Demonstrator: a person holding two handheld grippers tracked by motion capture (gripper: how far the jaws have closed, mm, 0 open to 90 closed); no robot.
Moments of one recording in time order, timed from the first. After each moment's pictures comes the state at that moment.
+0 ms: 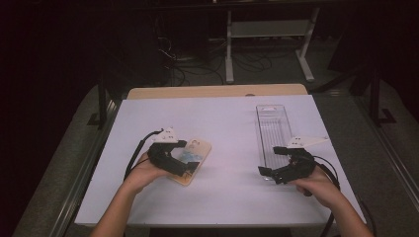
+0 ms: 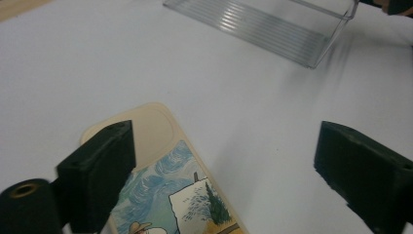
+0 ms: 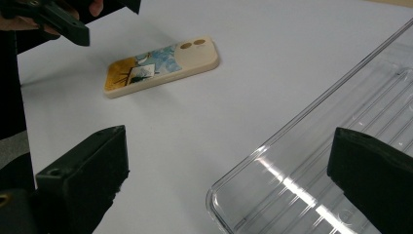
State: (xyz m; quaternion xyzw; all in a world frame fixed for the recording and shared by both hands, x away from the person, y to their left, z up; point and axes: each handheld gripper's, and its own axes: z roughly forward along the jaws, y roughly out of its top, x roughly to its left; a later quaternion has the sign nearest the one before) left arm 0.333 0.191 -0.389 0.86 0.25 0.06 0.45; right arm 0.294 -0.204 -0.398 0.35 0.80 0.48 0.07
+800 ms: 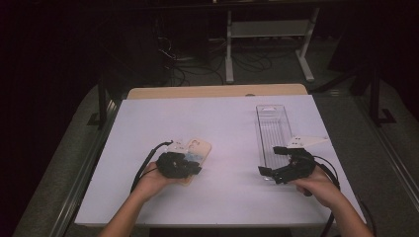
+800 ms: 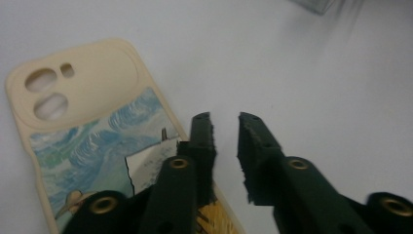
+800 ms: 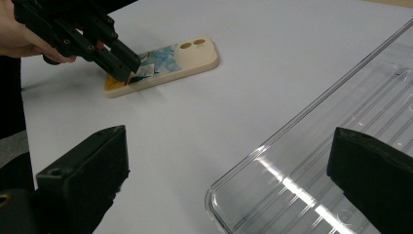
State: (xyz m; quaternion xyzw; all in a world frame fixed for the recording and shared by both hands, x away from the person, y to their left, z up) left arm 0.323 0.178 -0.422 0.88 0.27 0.02 0.39; right arm 0.295 -0.204 -0.398 0.35 0.80 0.48 0.07
